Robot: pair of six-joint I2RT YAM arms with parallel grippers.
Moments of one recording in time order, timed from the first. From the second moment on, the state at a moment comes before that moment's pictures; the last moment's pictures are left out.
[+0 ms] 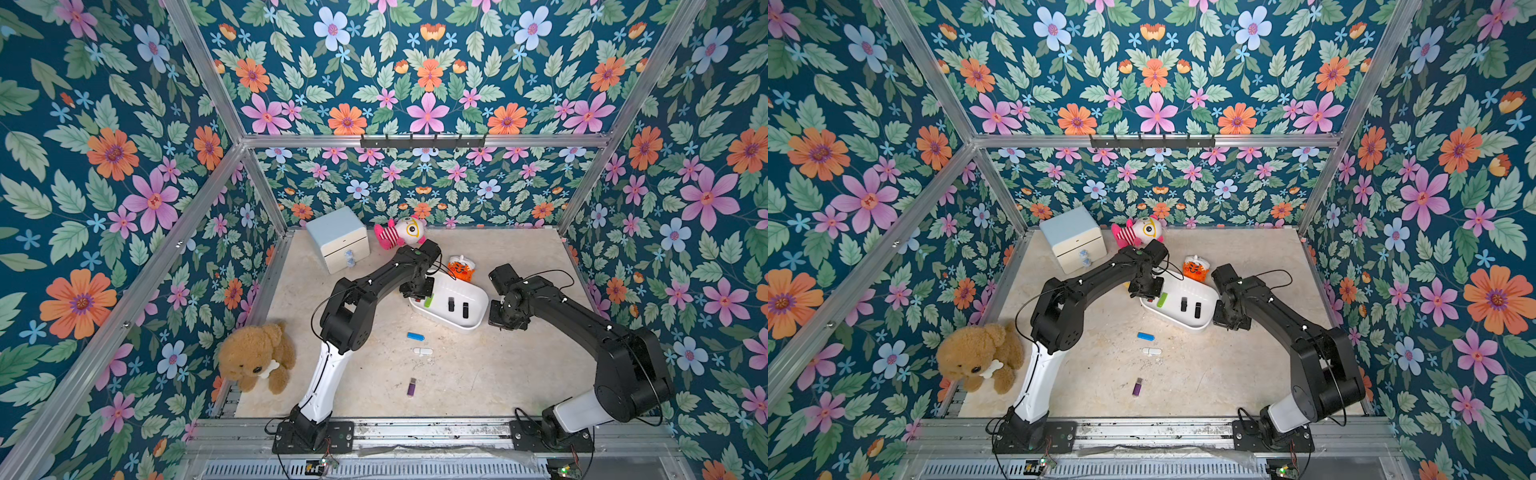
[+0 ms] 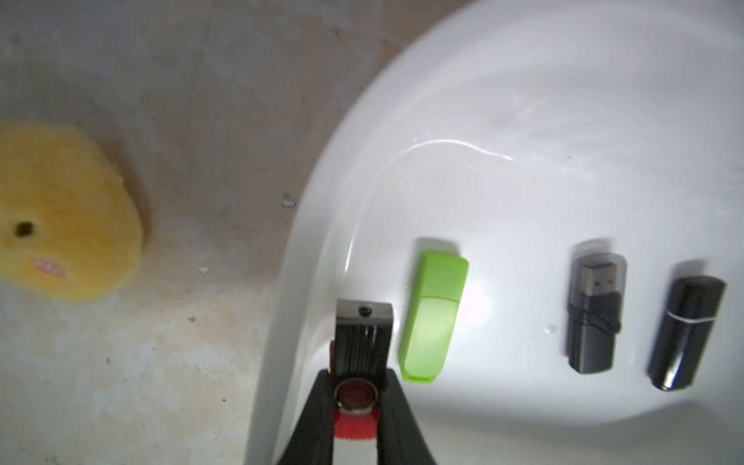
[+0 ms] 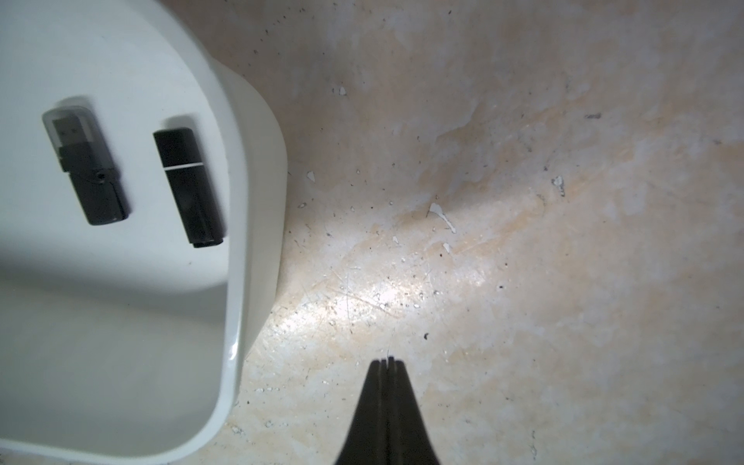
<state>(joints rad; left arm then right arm) -0.69 2.27 1.93 -1.00 -0.01 -0.40 0.41 1.51 1.05 -0.92 0.08 0.62</state>
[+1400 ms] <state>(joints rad) -0.72 2.38 2.04 -1.08 -0.09 -0.39 0.41 1.51 1.01 -0.90 0.08 0.62</state>
